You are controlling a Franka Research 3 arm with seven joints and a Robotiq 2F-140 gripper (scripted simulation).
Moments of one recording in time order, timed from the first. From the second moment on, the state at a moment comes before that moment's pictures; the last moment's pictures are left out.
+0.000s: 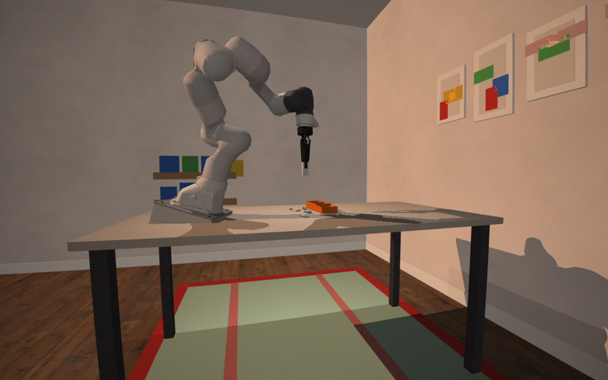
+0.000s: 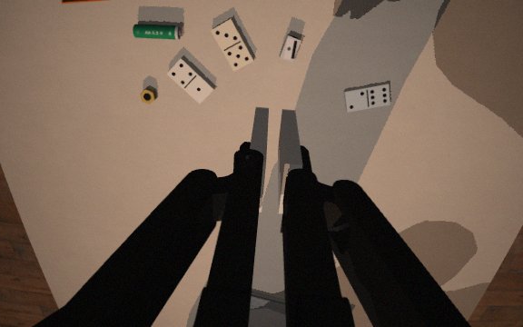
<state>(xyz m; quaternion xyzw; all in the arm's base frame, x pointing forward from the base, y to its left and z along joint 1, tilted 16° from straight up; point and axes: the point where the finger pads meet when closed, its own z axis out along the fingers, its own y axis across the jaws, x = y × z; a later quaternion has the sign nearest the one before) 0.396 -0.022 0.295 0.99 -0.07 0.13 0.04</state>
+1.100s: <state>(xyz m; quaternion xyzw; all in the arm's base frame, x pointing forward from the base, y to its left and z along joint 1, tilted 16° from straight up) 0.518 -0.052 0.212 0.99 -0.09 0.12 0.06</state>
